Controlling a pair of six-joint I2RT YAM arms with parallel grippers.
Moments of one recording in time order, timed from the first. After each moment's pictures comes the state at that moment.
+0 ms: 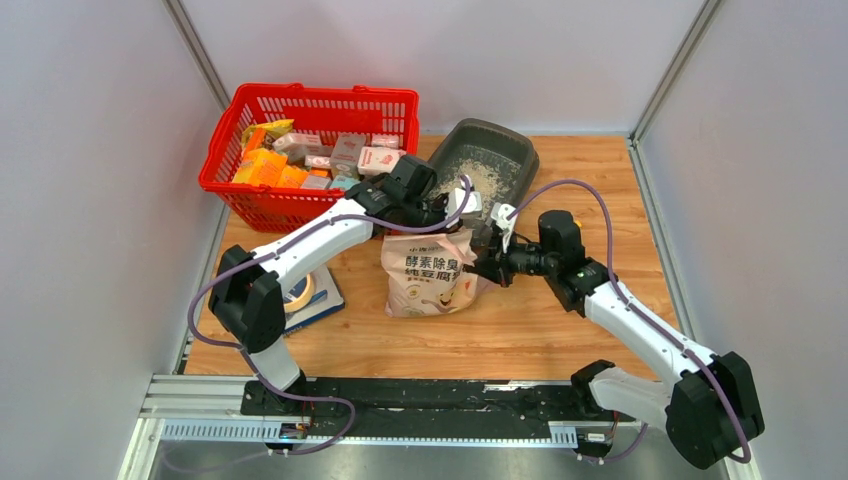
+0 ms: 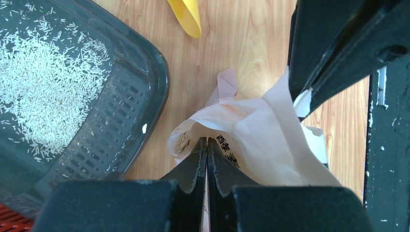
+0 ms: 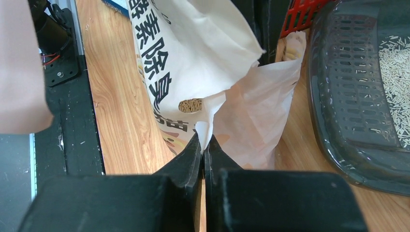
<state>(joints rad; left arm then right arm) -0.72 1.69 1.45 -0.57 0.60 0.58 0.47 1.08 0.67 -0.02 -0.75 -0.13</state>
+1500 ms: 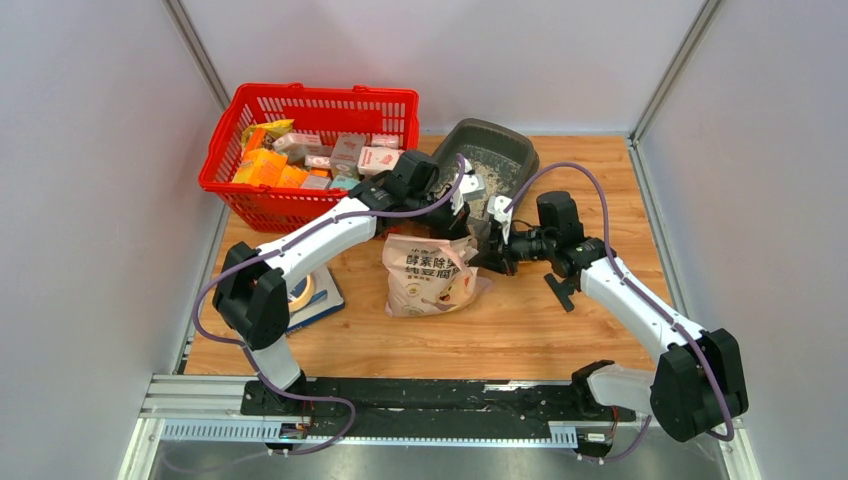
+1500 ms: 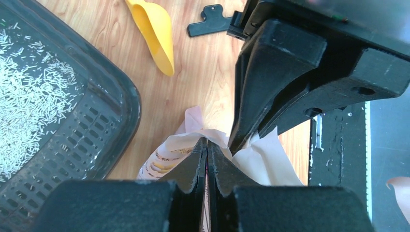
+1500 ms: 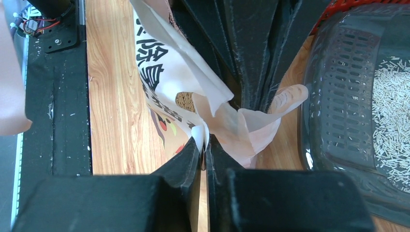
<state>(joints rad) -0.72 1.72 1.46 -0.43 0.72 0.28 0.38 1.21 0.83 -0.22 -0.91 -0.40</state>
